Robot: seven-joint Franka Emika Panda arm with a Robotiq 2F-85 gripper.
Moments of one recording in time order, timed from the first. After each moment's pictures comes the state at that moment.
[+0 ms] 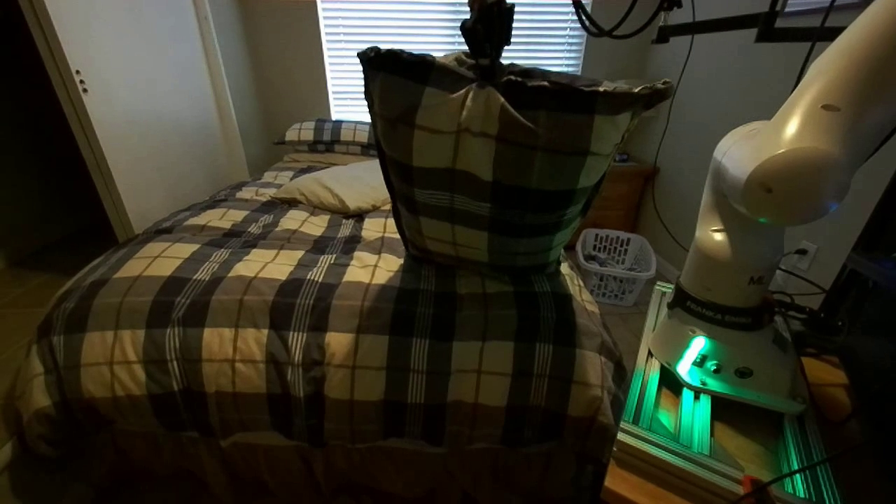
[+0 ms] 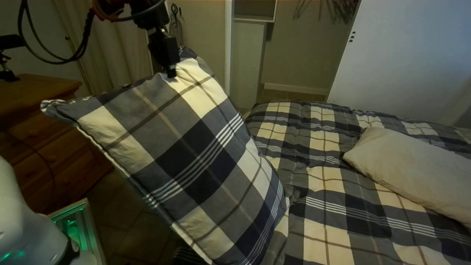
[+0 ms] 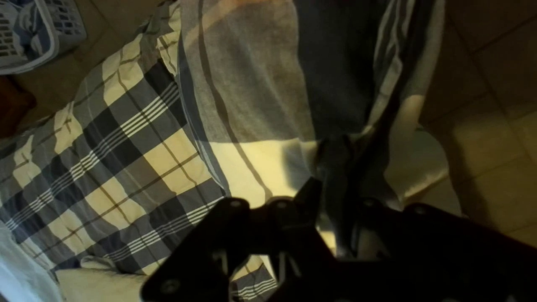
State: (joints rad) arm 0.13 -0.48 0.17 -2.10 -0.25 1.62 0.32
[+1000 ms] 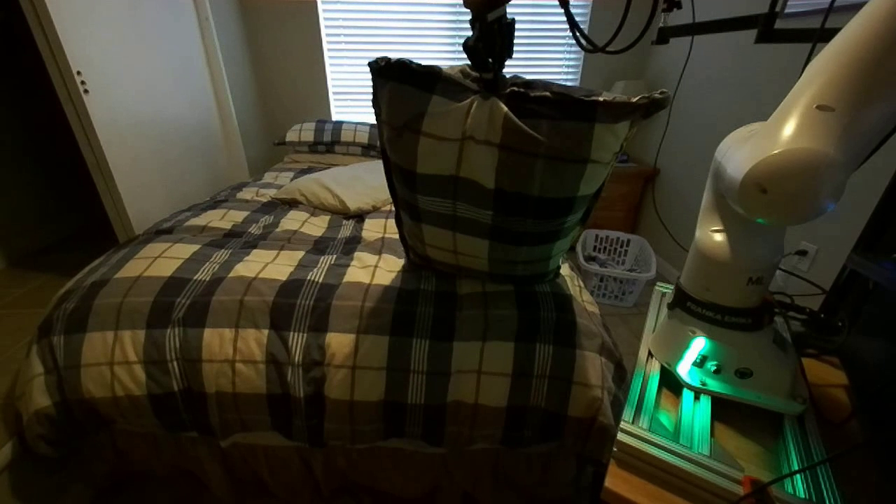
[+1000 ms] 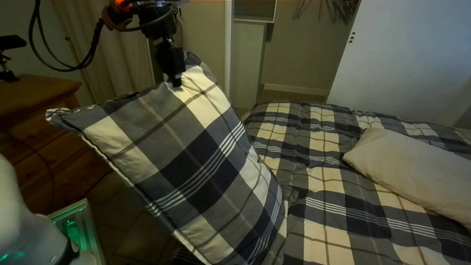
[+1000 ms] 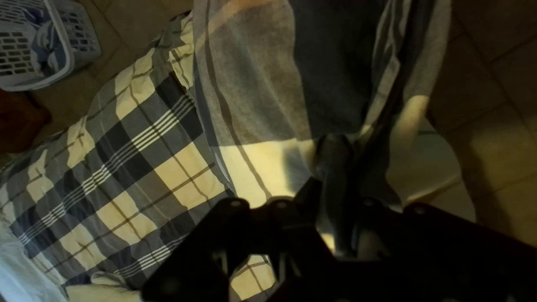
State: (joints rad) arm 0.10 -0.46 0.17 -2.12 -0.28 1.62 0.32
